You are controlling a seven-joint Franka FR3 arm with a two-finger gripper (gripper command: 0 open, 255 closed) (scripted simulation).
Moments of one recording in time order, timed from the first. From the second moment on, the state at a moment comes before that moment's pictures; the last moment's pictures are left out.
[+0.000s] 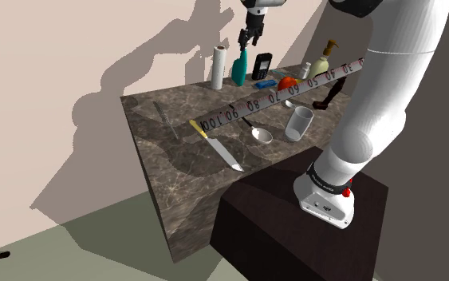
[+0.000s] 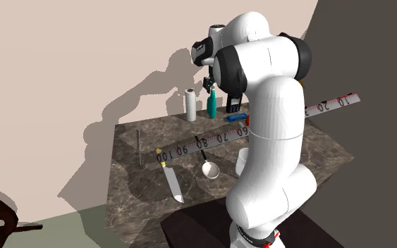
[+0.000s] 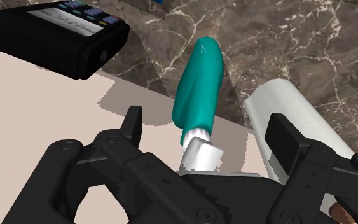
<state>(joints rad) -0.25 0.32 -0.29 -1.72 0.05 2.14 -0.46</state>
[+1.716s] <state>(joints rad) -0.24 0.28 -0.30 -1.61 0.03 1.99 -0.46</state>
